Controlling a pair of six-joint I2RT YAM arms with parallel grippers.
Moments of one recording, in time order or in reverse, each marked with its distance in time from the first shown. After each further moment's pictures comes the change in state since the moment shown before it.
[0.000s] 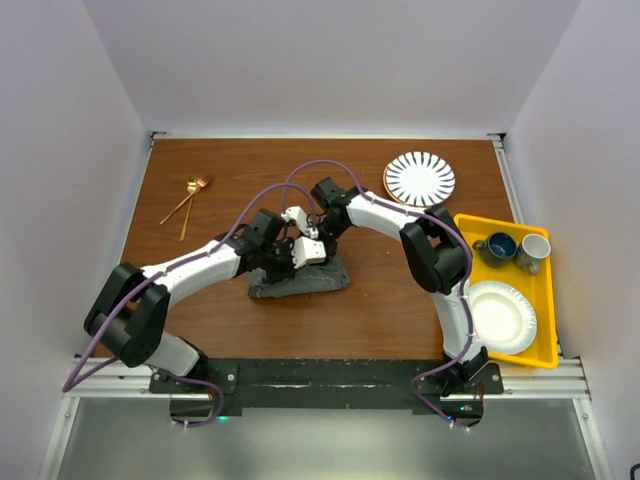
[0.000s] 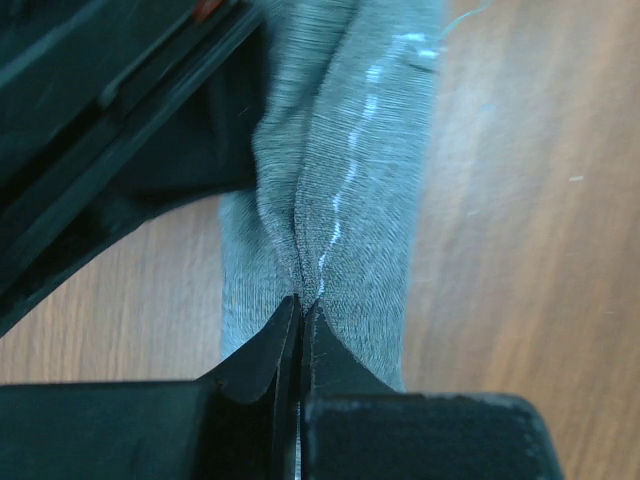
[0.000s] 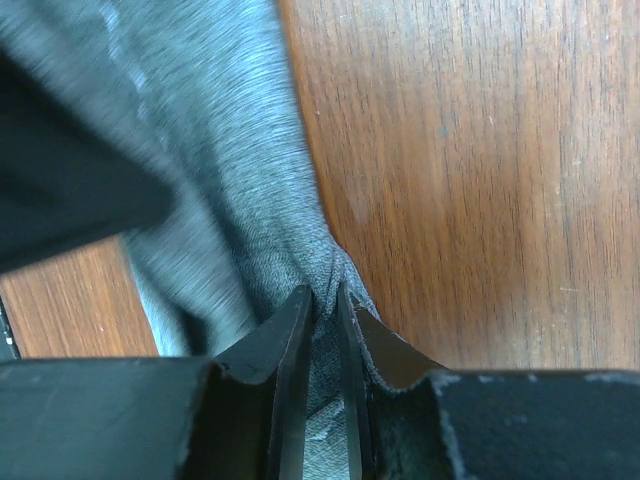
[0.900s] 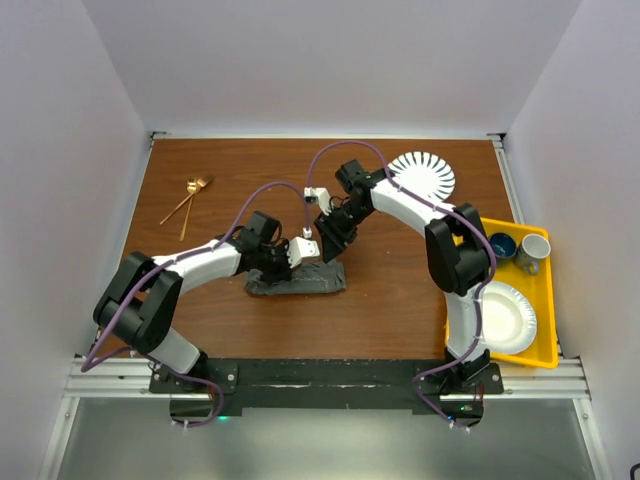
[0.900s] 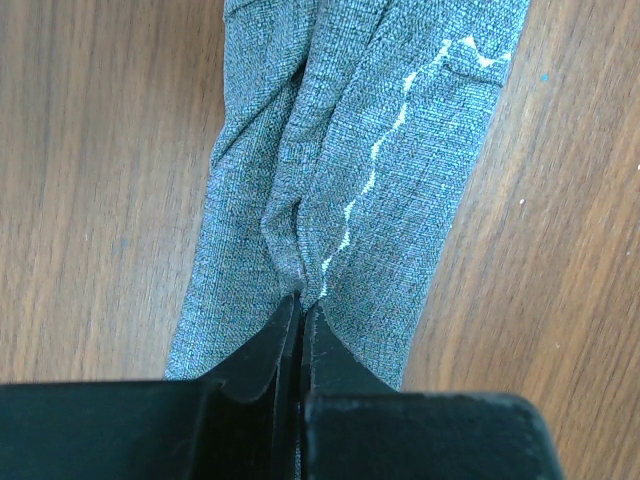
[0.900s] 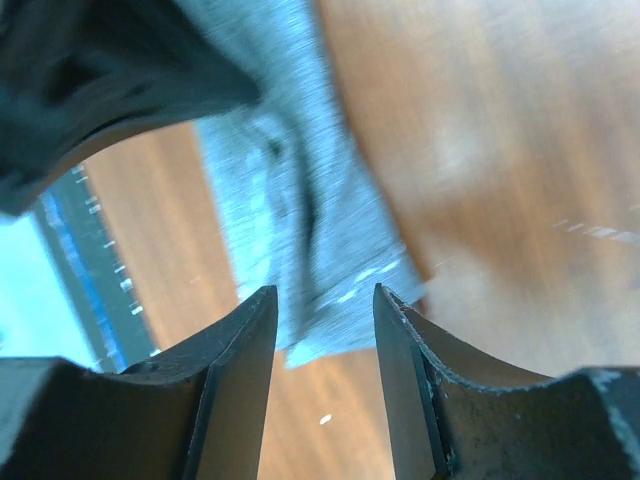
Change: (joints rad) left arm 0.084 0.090 -0.052 0.097 0.053 0.001; right arm -0.121 -0.093 0.023 -0.156 -0.082 0.168
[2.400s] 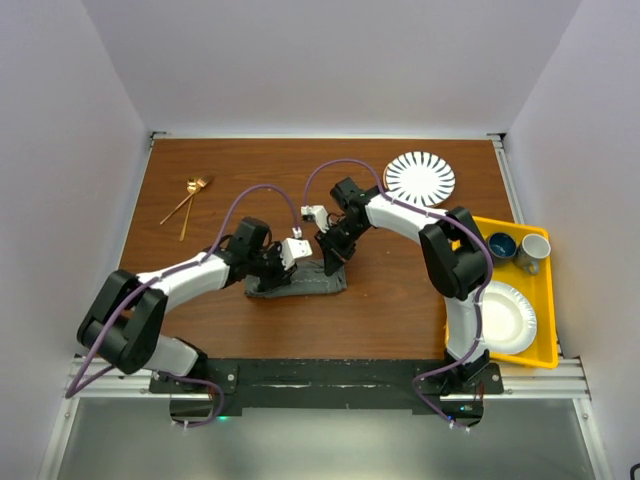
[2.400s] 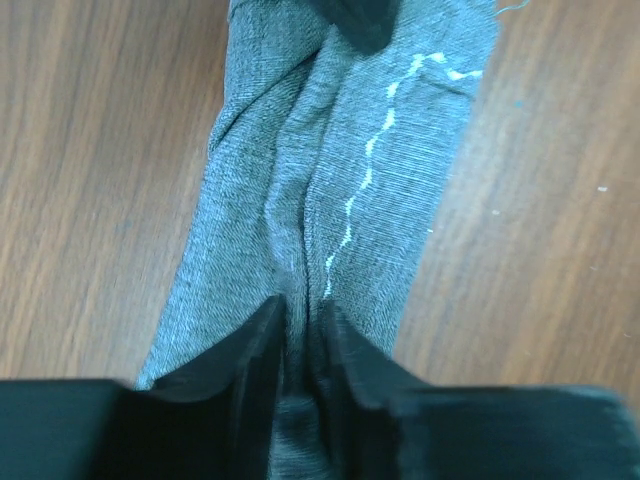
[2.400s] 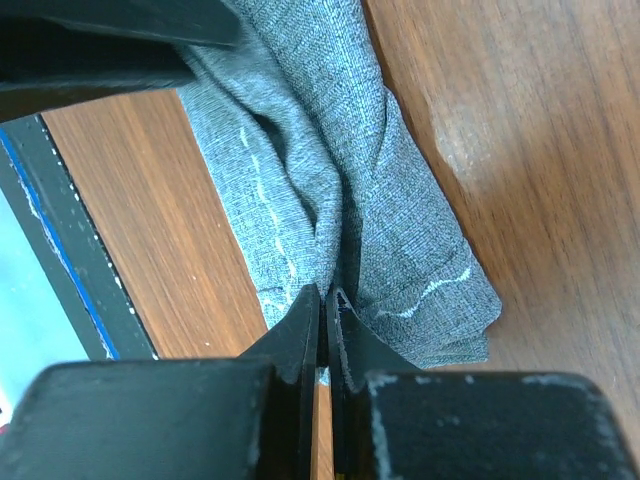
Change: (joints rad) left arm 0.010 -0.099 -0.102 0.109 0.019 -0.092; right arm 0.051 -0.039 -0.169 0.112 0.045 0.055
